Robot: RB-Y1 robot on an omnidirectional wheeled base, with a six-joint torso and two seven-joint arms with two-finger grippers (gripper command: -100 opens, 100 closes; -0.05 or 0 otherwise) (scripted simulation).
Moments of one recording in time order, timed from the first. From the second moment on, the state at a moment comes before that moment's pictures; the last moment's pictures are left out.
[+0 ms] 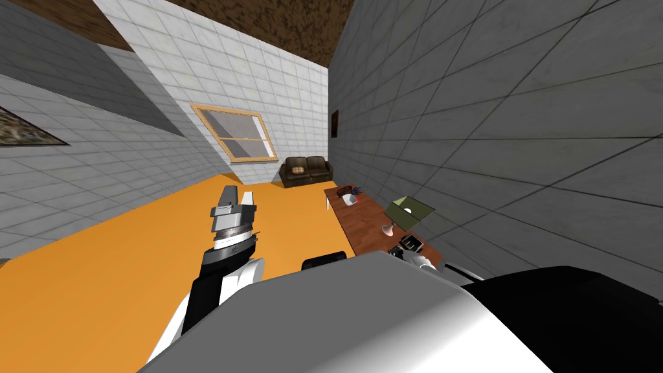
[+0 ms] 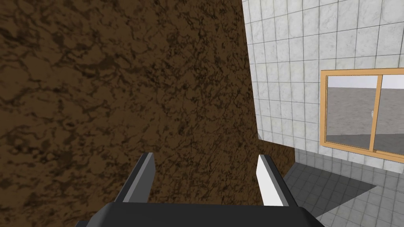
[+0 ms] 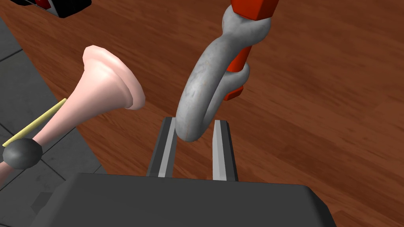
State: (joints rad) left arm 0.53 0.01 0.02 -2.37 -0.05 -0.44 -0.12; right arm 0.08 -0.70 0.48 -0.52 0.64 0.00 0.60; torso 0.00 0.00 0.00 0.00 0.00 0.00
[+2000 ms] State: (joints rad) left arm 0.53 0.01 0.02 -2.37 -0.05 -0.44 -0.12; right arm 0.09 -0.71 0.31 -0.50 1.18 -0.13 0.30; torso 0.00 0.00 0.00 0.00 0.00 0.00
